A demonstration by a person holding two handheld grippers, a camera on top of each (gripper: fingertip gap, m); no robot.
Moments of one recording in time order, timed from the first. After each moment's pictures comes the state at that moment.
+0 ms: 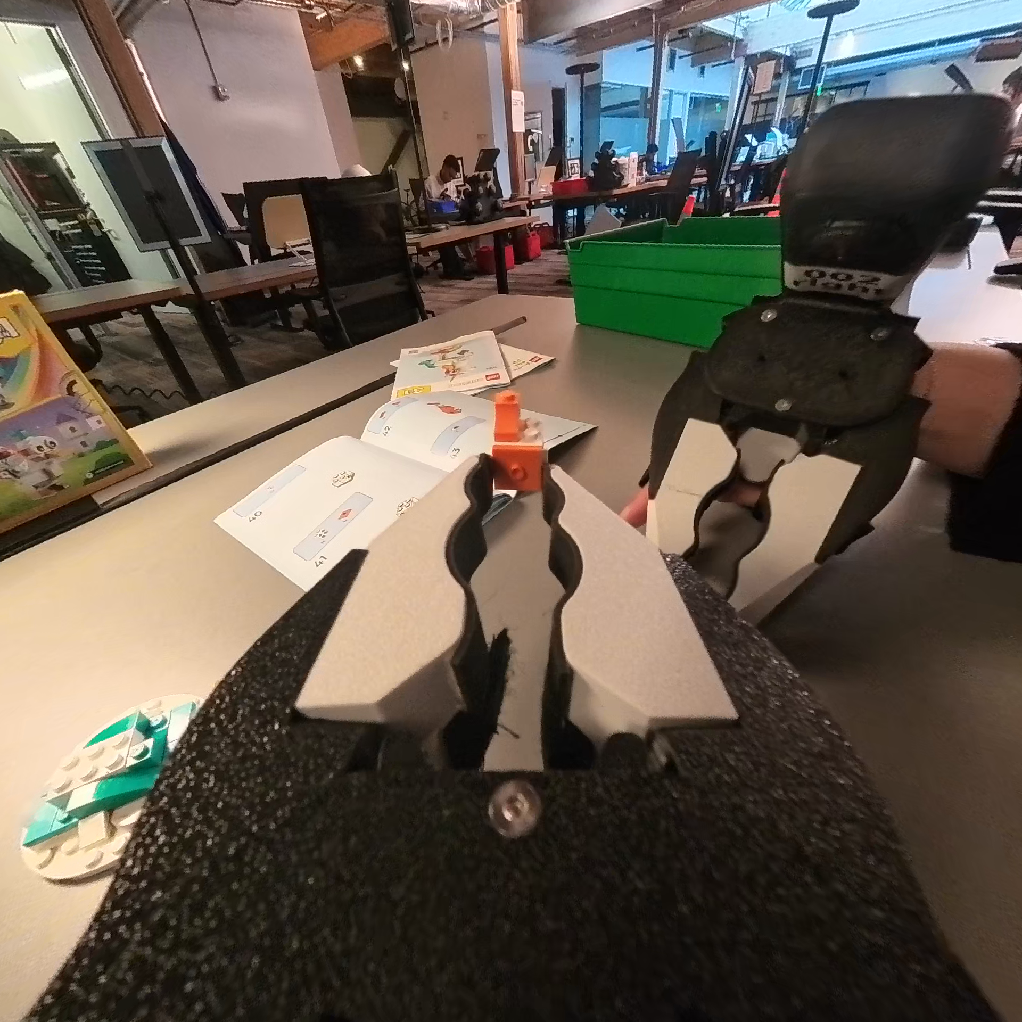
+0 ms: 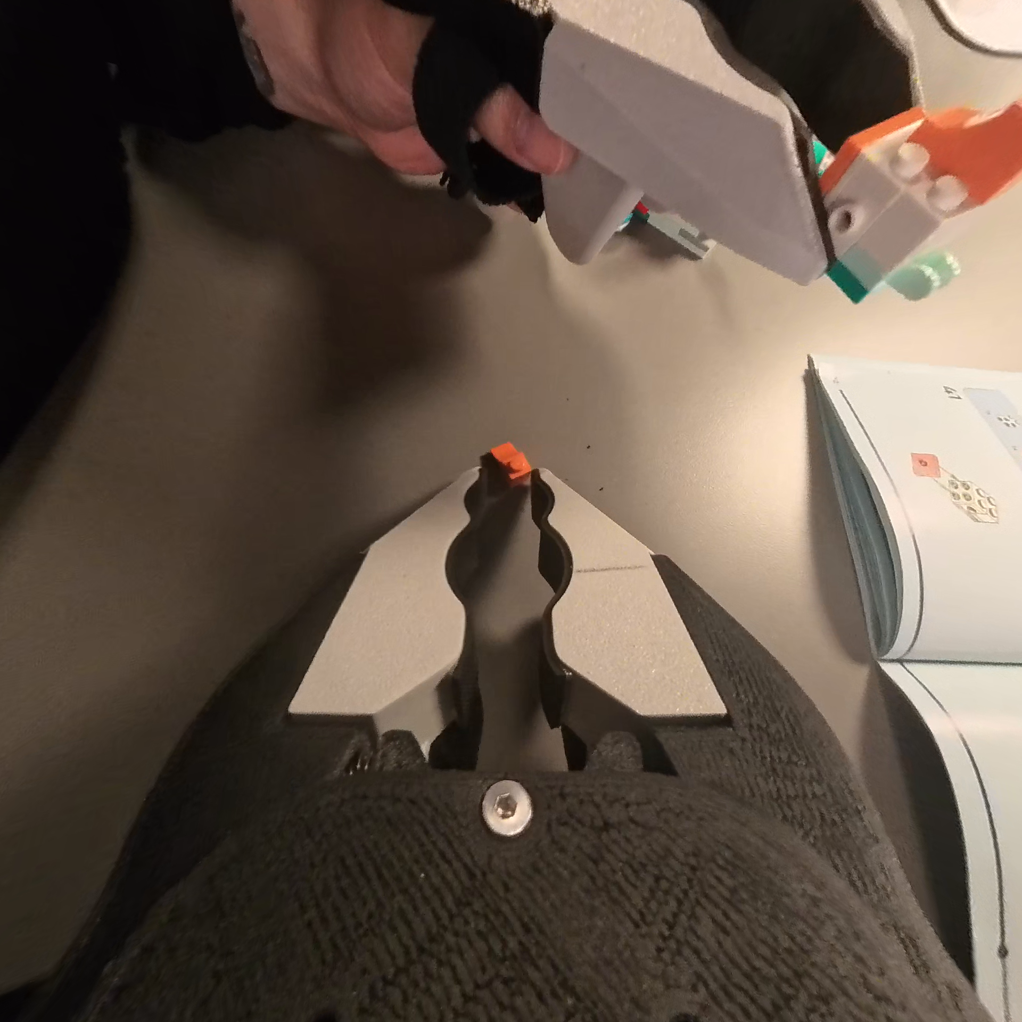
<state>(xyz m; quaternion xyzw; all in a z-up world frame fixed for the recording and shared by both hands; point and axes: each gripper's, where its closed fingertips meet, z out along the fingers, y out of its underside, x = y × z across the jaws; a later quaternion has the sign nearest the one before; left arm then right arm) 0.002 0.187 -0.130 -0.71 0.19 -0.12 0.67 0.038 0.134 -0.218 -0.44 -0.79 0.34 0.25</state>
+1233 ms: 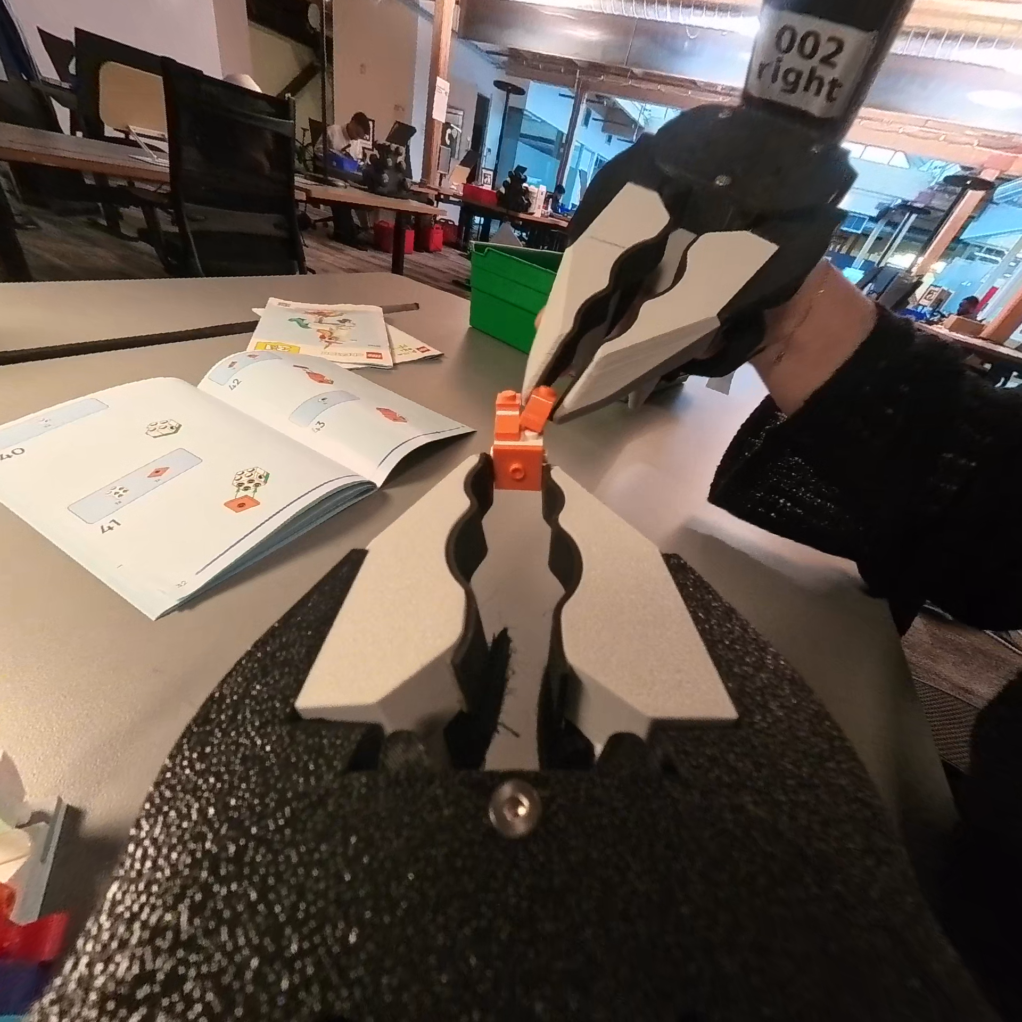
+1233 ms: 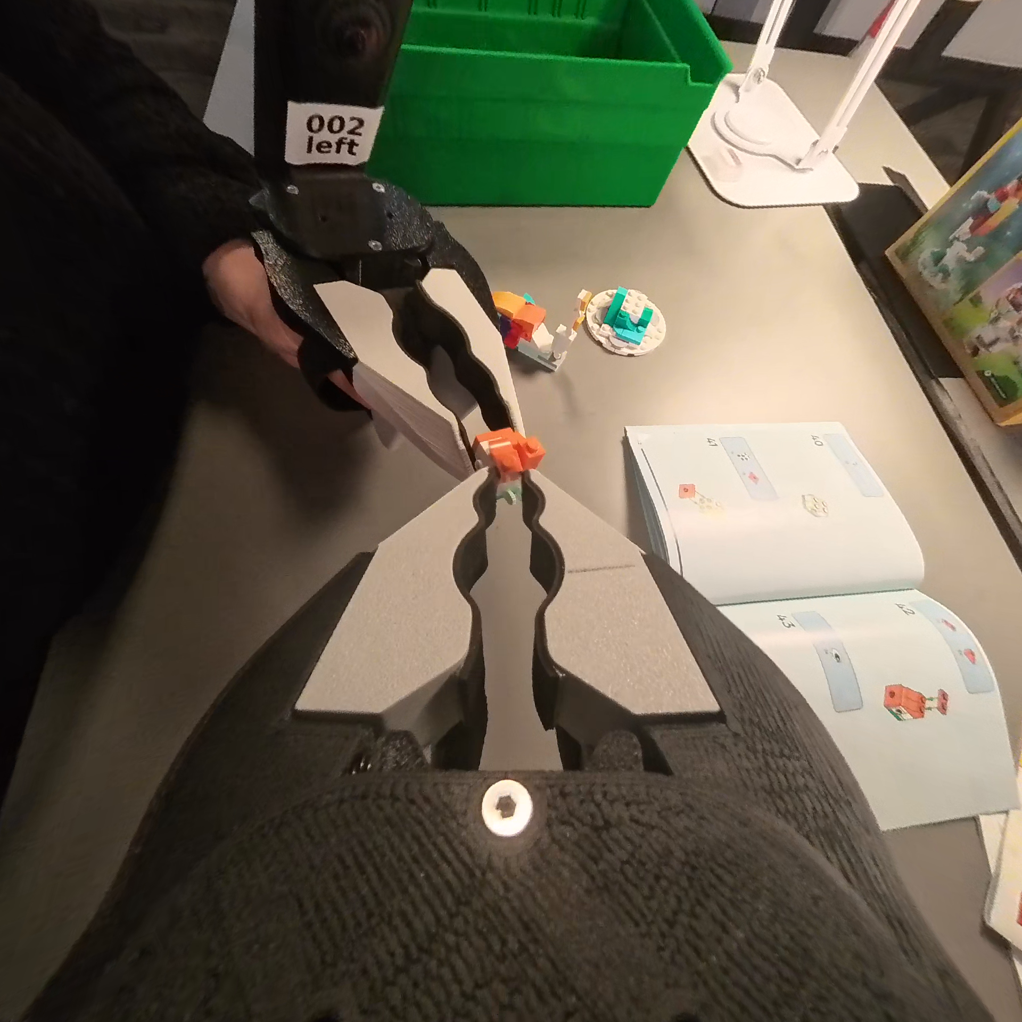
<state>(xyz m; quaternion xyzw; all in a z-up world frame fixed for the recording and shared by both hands) 0.042 0.171 -0.132 -0.71 0.14 -0.28 0.63 0.043 0.170 -0.114 -0.47 -0.74 0.36 0.31</state>
